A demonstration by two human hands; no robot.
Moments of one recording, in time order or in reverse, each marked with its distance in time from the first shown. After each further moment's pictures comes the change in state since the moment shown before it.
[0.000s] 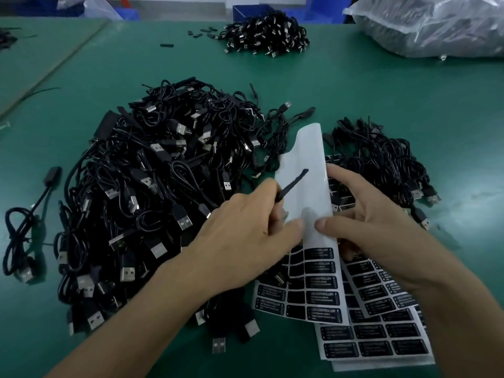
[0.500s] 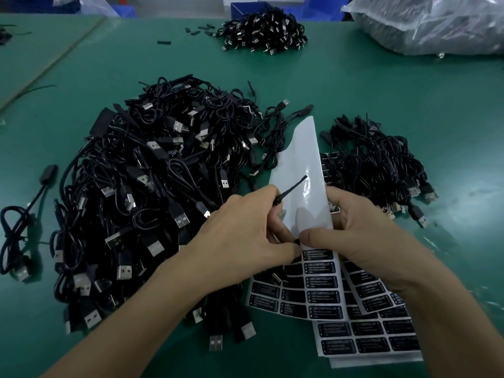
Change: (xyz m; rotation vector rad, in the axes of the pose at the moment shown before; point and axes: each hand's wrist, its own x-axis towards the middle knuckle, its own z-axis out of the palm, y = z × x) left_hand 0.002 -0.001 0.002 -0.039 -0.070 -0.052; right_hand 0.004 0.004 0.011 -0.067 -0.071 -0.044
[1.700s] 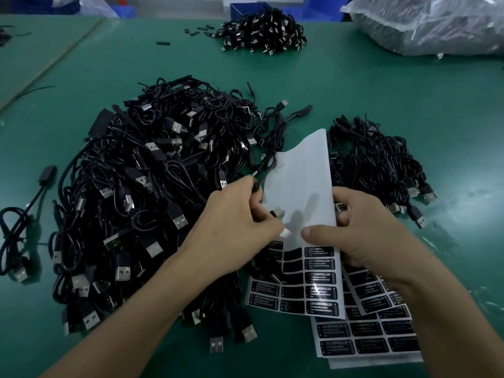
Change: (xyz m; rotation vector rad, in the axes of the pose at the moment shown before) left_hand 0.006 -0.008 0.000 -0.094 0.220 -0.098; right_hand -0.002 -0.001 -0.002 -0.036 0.115 0.089
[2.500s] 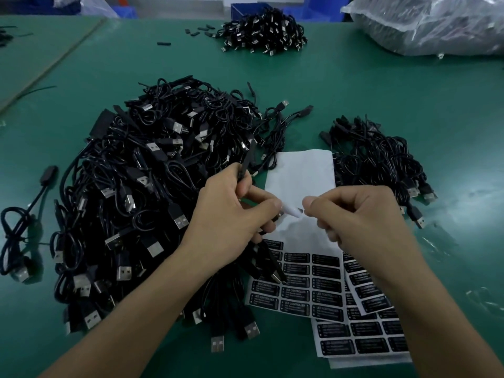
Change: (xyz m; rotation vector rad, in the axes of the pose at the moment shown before) left_hand 0.005 -0.004 0.001 -0.385 0.060 -0.011; right_hand 0.001 -0.005 0.013 0.015 0.314 -0.181
